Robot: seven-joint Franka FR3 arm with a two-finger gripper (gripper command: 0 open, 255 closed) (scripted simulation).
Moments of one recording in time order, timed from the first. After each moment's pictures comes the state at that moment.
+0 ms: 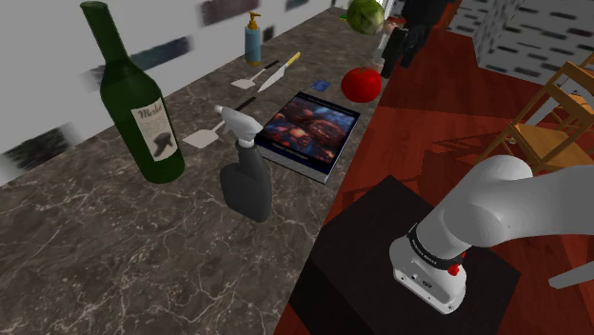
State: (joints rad) arm 0.02 -0.77 -0.07 -2.30 -0.07 1.57 -0.11
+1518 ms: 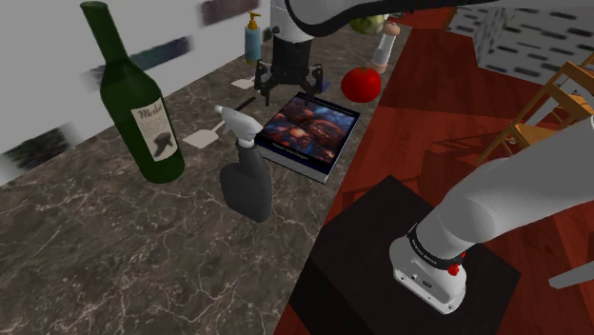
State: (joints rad) arm -0.09 -0.29 0.46 -2.14 0.08 1.89 0.97
